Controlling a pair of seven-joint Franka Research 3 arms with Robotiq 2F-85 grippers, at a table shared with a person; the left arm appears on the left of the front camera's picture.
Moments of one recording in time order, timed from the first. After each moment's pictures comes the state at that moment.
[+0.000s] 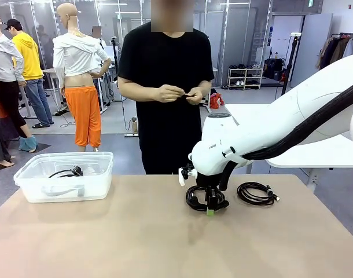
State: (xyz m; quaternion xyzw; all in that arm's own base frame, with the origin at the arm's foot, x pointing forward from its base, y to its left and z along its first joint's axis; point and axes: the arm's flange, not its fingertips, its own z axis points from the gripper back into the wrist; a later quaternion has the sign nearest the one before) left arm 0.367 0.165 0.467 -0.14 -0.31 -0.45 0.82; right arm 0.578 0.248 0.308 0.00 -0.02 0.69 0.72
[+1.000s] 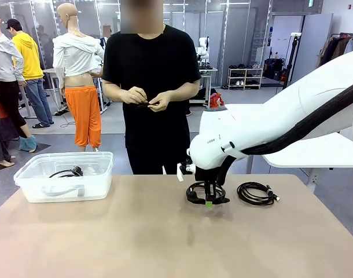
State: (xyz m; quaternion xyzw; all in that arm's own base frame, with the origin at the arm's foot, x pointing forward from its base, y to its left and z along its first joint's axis) left arm 0.367 0.165 0.467 -0.14 -0.31 -0.45 0.82; right arm 0.579 0.256 0.334 -0.01 -0.02 0.68 0.73
